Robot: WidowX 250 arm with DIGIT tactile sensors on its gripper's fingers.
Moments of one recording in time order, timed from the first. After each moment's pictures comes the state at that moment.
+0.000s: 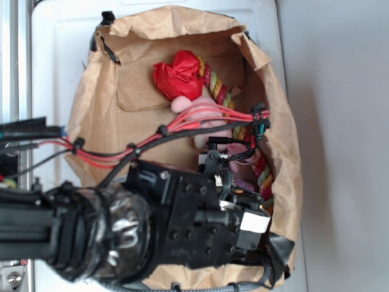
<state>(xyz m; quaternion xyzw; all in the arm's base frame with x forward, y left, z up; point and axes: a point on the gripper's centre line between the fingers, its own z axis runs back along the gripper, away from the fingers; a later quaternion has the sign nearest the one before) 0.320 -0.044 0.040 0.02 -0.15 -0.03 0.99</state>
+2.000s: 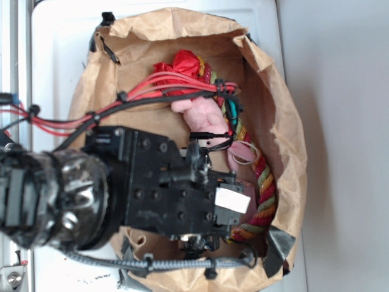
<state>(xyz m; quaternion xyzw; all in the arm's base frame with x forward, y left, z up) 0.301 -0.039 0.048 0.00 -0.14 -0.04 0.99</state>
